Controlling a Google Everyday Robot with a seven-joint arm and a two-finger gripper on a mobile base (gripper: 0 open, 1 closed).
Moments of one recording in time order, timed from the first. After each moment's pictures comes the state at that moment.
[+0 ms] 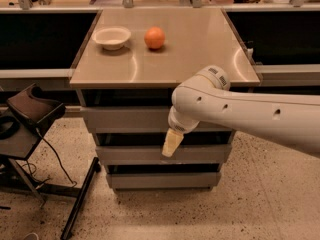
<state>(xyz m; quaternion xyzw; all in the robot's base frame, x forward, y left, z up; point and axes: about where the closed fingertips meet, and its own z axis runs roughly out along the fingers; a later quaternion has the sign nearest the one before) 0.589 -0.061 0.684 -0.57 0.79 -0.06 0.21</state>
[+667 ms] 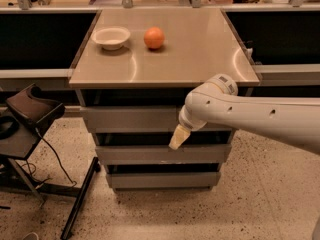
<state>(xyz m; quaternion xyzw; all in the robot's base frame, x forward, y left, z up) 0.634 -0.098 0.645 -0.50 0.83 -0.05 0.23</state>
